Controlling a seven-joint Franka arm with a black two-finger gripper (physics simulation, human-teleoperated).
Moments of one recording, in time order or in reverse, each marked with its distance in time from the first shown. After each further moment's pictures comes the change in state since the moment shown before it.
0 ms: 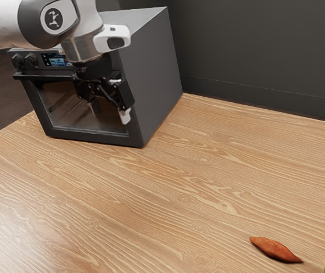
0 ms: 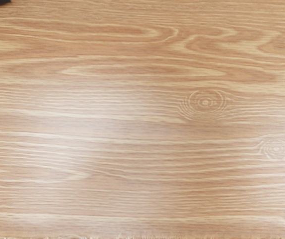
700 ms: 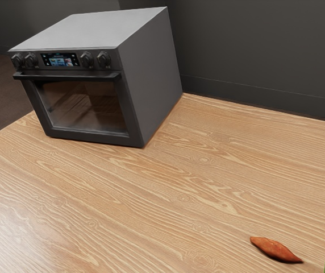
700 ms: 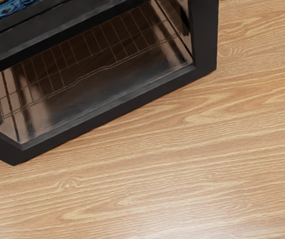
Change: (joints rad) arm 0.067 -0.294 0.443 -0.192 -0.072 0.376 0.849
